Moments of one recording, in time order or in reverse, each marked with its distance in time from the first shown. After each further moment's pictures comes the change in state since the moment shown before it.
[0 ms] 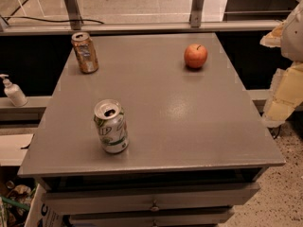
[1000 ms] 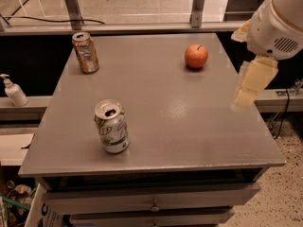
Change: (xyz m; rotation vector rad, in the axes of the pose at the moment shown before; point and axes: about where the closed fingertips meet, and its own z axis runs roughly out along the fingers) arm -0.041 -0.032 0.032 0.011 -0.083 -0.058
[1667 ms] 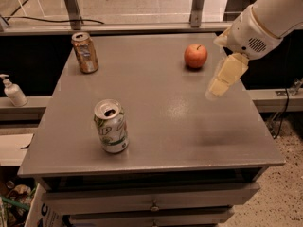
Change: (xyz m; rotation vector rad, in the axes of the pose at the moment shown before) arm -0.027 -0.034 0.051 -0.085 -0.202 0.111
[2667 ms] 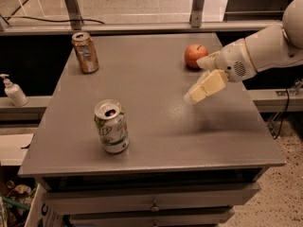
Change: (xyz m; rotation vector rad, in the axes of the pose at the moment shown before) arm -0.017 0.001 0.062 -0.154 -0.401 0.199
